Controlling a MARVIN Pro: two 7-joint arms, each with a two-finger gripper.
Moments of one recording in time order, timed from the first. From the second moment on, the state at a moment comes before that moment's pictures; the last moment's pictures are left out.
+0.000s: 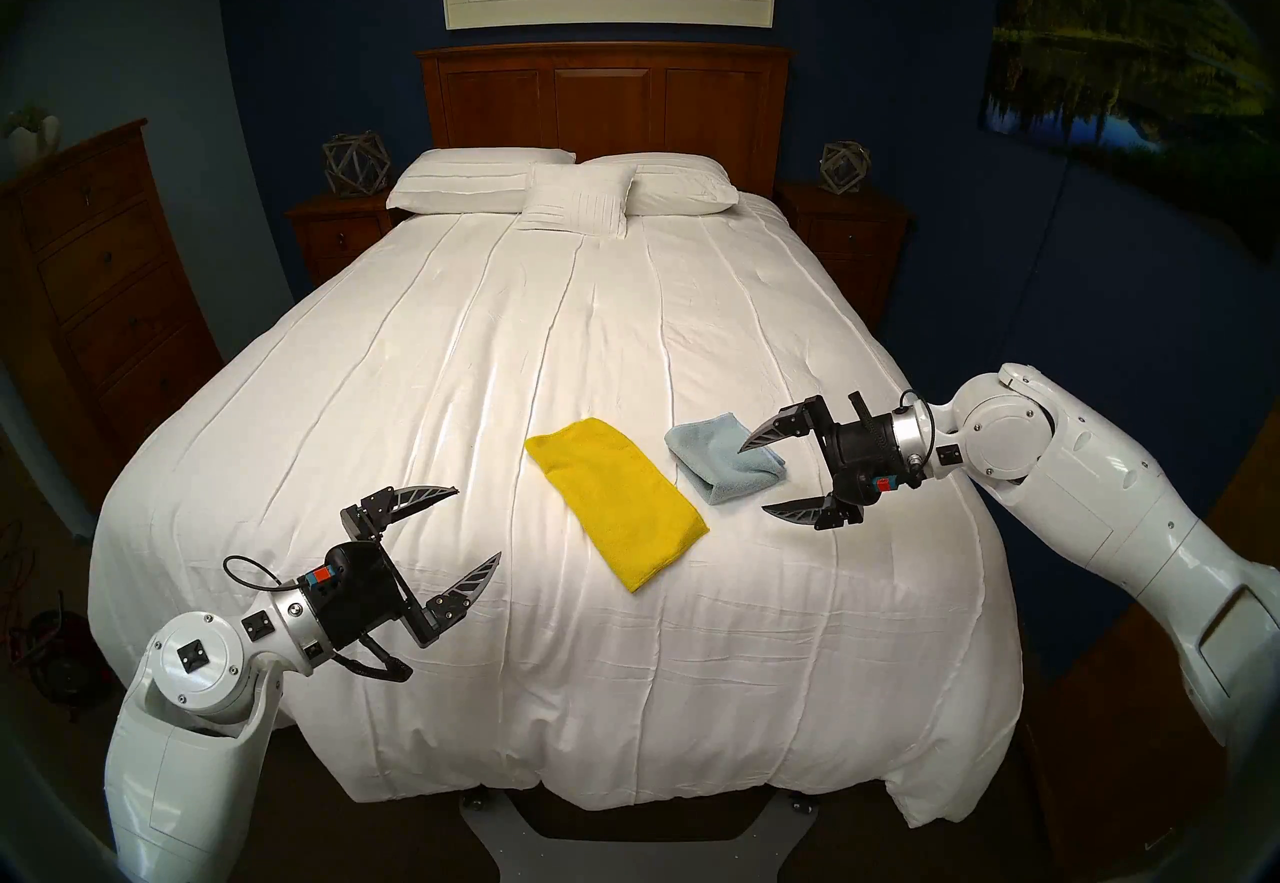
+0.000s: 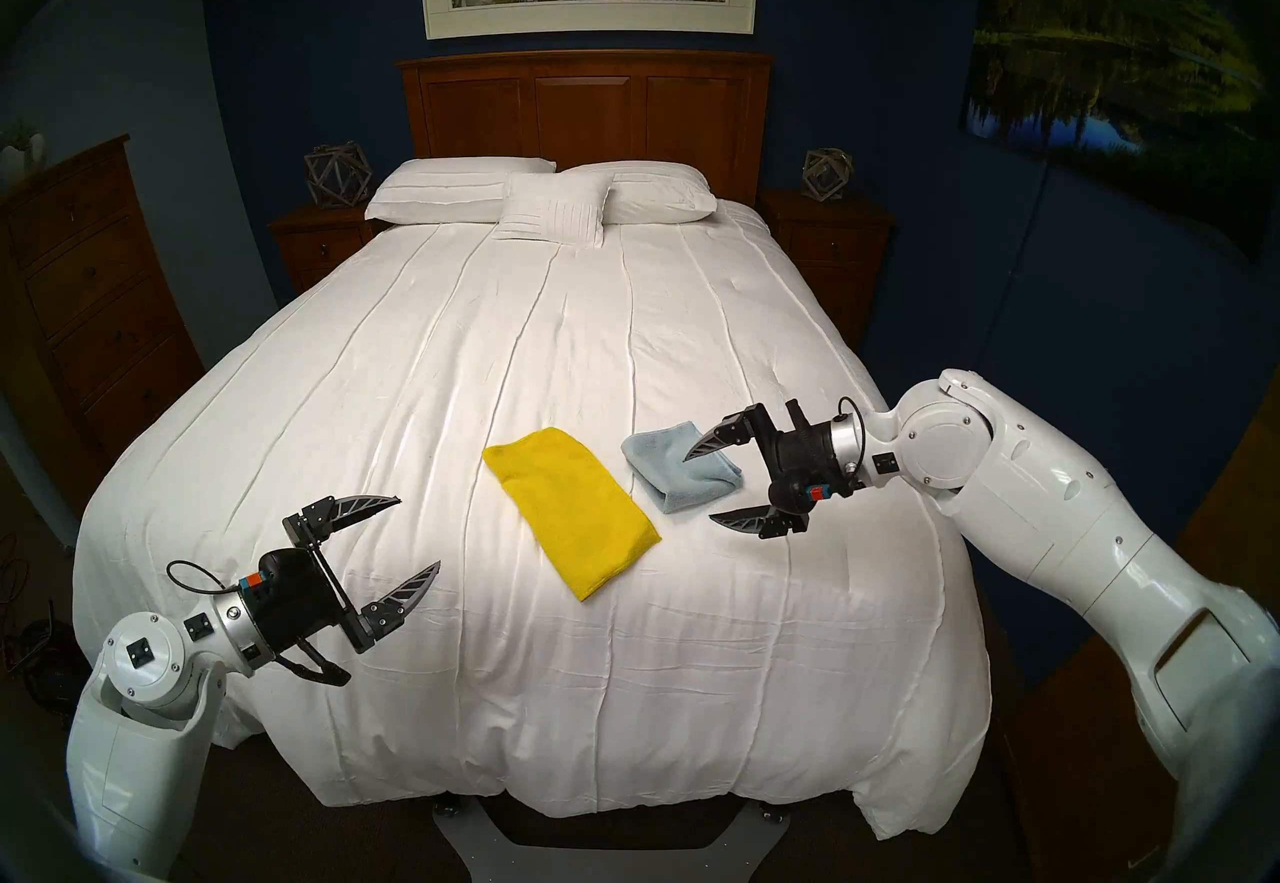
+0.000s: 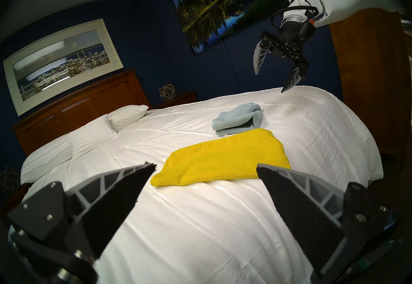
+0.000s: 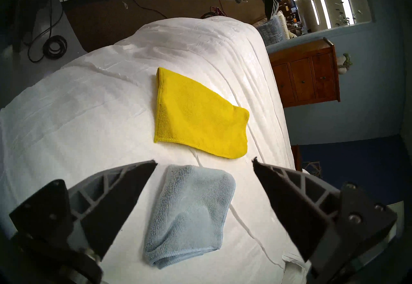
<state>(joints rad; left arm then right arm) 2.01 -1.17 -1.87 -1.94 -0.14 -0.23 -0.81 -0.90 -0.65 0.81 -1.53 -0.30 -0.73 0.74</state>
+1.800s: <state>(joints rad) 2.01 -1.18 -1.87 -1.94 -0.14 -0.22 -0.81 -1.21 -0.78 0.77 -1.86 -0.84 -0.09 0.54</state>
